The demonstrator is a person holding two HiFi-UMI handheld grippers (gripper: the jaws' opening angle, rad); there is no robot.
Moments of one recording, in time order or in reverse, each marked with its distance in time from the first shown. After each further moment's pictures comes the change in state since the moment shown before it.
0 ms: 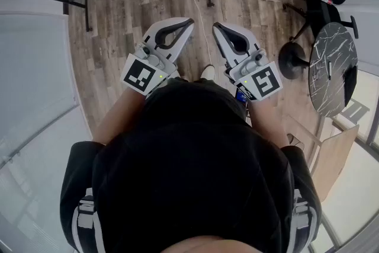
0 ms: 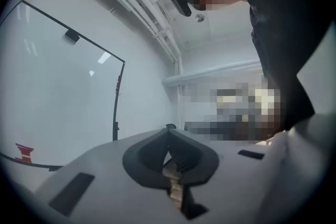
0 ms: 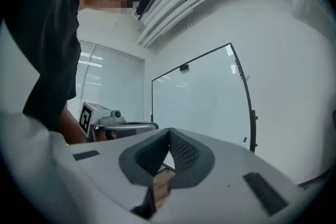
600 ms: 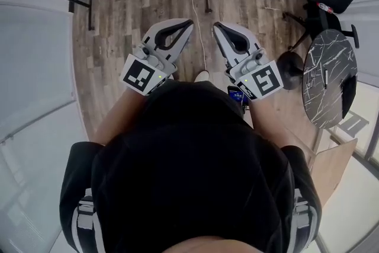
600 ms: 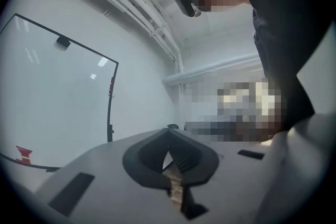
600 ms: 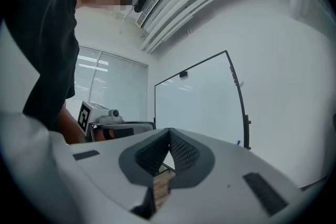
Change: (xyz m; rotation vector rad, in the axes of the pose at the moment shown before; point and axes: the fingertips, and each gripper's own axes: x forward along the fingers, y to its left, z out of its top) left arm 0.053 -0.078 0.013 0.018 0.012 0.056; right arm -0.089 -0.038 0.013 -0.005 -0.031 0.045
